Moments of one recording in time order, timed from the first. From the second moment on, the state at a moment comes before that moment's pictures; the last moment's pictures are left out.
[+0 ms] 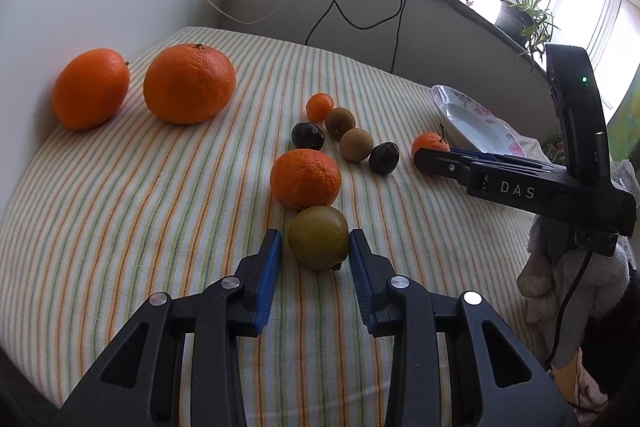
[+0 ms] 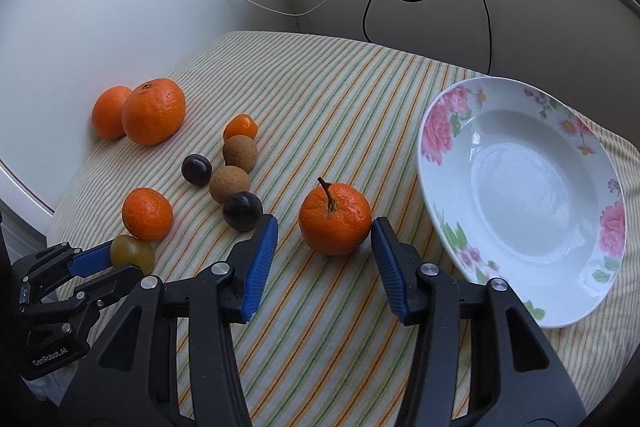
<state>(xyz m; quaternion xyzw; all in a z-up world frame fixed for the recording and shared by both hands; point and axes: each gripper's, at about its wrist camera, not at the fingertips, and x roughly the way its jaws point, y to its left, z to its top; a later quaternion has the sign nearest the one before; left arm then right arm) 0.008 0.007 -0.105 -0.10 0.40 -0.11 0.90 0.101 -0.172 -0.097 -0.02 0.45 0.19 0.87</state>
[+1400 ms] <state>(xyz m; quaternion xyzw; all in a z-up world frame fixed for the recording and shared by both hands) 0.023 -0.041 -0.060 -0.07 0.35 -0.17 0.92 0.080 -0.228 -0.050 0.01 0.39 0.18 0.90</state>
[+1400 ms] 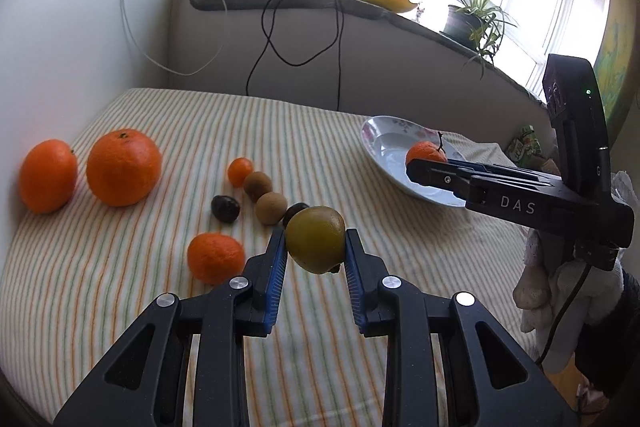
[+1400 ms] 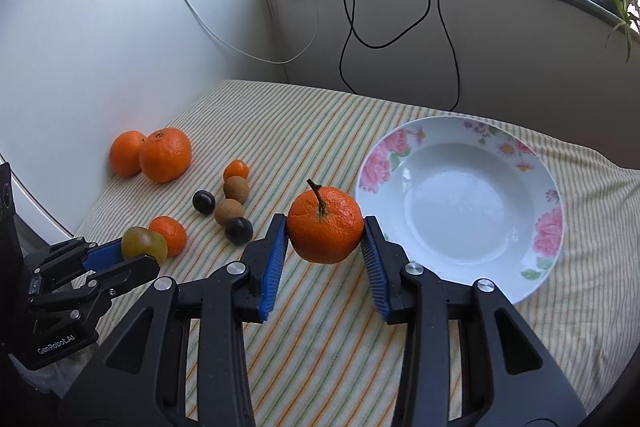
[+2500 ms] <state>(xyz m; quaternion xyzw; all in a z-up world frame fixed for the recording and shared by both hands) 0.119 -0.175 -0.068 0.02 0.37 -0.27 0.89 0.132 -0.331 -0.078 0.02 0.42 0.12 0.90</state>
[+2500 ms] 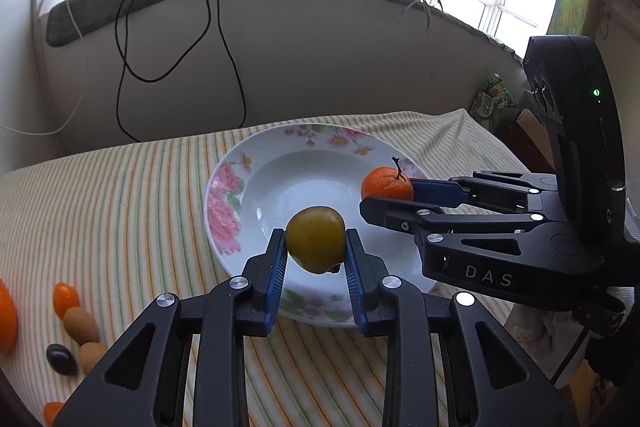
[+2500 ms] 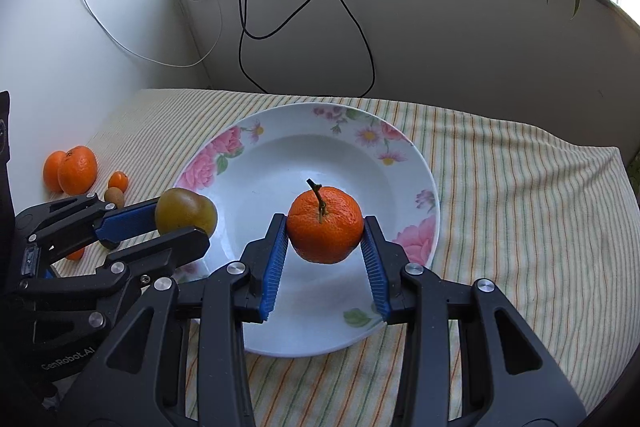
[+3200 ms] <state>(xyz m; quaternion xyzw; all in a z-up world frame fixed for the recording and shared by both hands) 0.125 -0.189 -0.081 0.04 0.39 -0.29 0.87 0.140 -0.341 -0.082 0.03 0.43 0.12 0.89</state>
